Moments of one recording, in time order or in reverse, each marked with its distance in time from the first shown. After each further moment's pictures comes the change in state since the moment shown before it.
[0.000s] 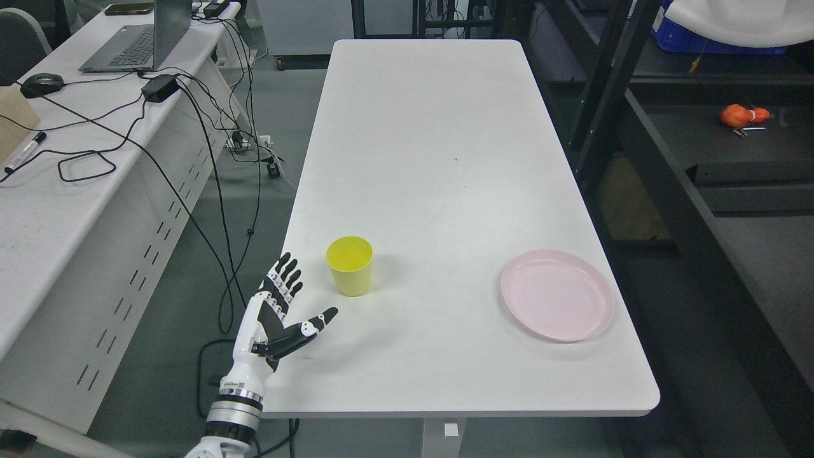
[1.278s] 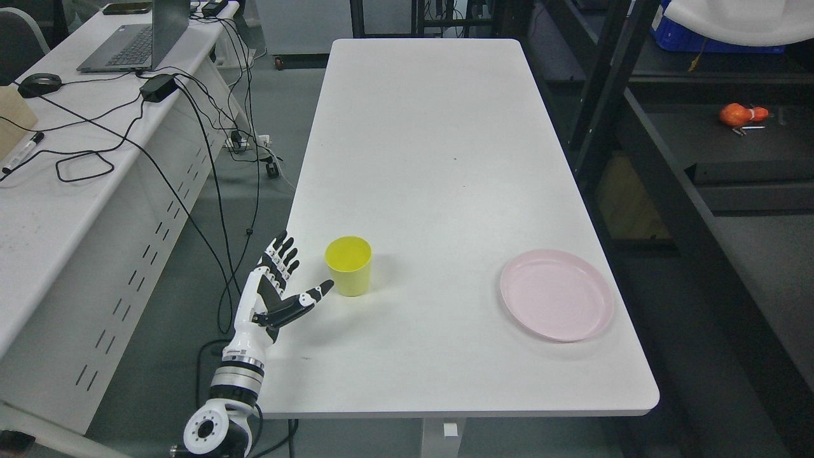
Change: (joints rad) left arm -0.162 0.000 0.025 0.166 0.001 0.009 -0.004; right arm 0.000 0.000 0.000 0.000 0.000 0.000 0.000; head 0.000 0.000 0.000
